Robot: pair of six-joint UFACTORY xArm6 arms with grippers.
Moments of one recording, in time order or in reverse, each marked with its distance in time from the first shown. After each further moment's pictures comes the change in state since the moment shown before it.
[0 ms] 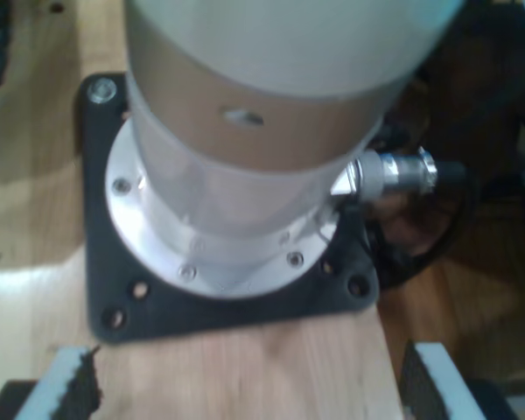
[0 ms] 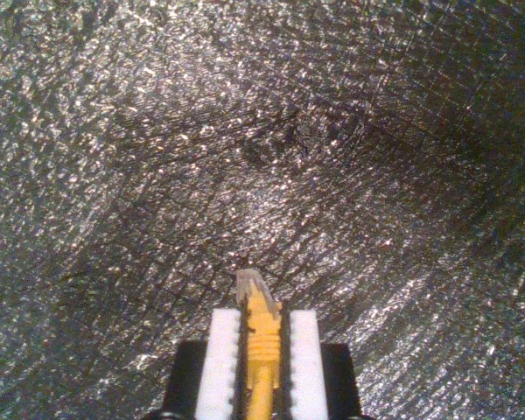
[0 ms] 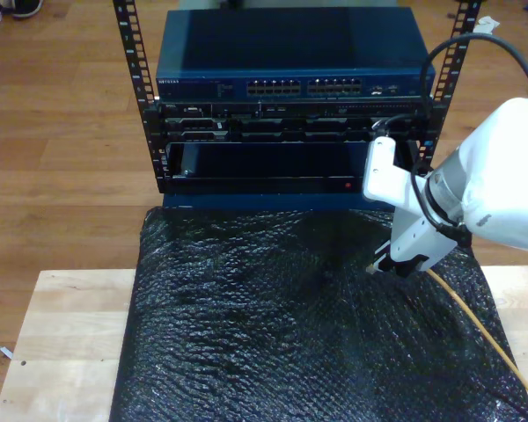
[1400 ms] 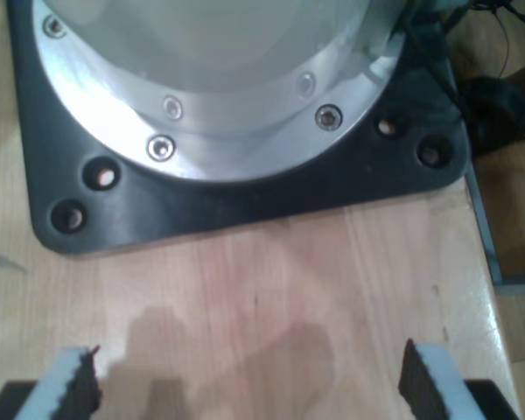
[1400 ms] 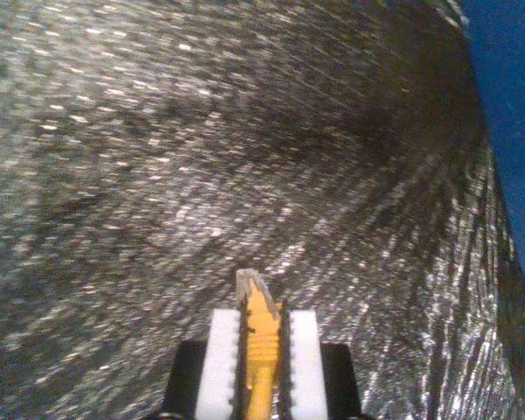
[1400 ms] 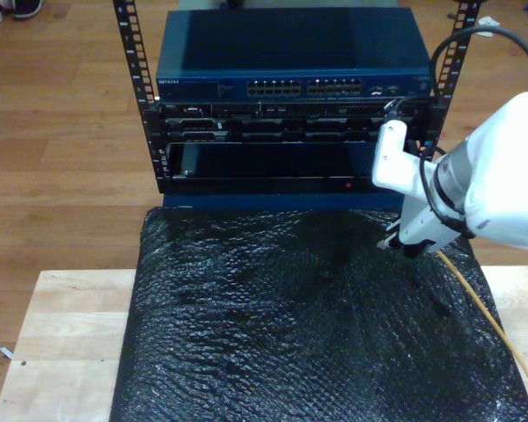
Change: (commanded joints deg) left arm 10.3 1.8 11.8 -1.9 -23.4 15.6; right arm -0.9 3.1 -0.4 -2.6 -12.0 0.2
